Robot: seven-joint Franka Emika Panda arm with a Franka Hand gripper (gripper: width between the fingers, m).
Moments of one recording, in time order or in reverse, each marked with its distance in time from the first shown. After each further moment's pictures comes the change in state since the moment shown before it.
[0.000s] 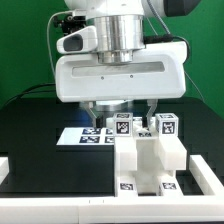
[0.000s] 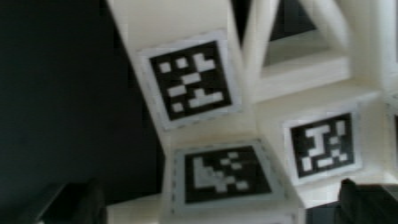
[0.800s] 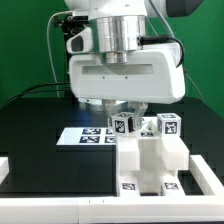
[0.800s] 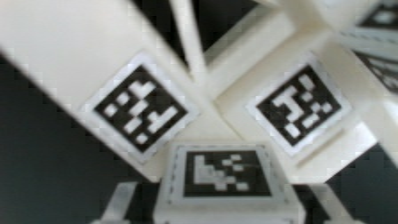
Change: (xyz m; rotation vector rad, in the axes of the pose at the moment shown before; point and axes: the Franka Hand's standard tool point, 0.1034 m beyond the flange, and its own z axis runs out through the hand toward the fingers) arm -0.002 -0.007 0.002 -0.002 -0.003 0.647
